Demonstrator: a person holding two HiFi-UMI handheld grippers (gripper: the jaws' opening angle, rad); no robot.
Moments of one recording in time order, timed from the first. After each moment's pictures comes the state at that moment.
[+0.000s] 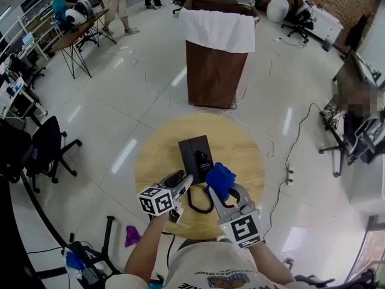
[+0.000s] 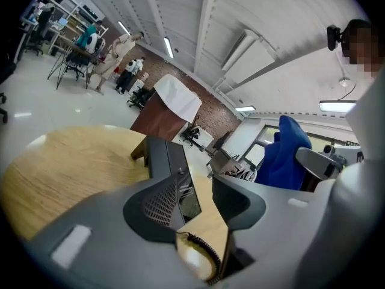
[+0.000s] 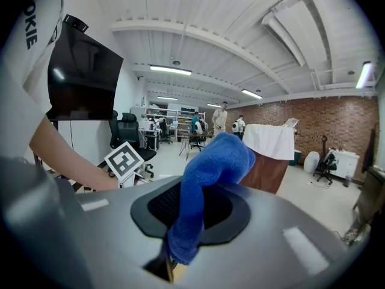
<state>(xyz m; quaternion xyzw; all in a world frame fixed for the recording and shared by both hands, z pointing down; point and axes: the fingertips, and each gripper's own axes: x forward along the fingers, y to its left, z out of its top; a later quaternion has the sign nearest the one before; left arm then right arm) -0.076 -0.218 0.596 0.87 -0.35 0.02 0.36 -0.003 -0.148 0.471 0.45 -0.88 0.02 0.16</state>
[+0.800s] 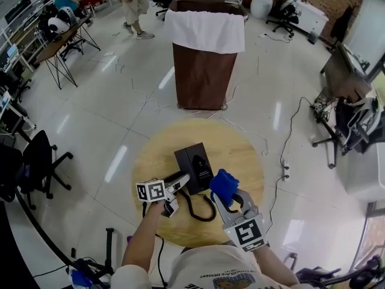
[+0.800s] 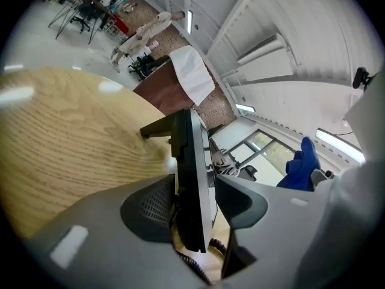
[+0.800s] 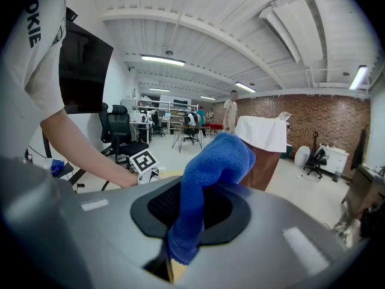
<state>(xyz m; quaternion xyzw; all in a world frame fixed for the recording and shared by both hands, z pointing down) -0.071 -0.266 0.671 0.84 -0.23 0.03 0.49 0.006 -0.161 0.492 0.48 -0.85 0.05 0.20</state>
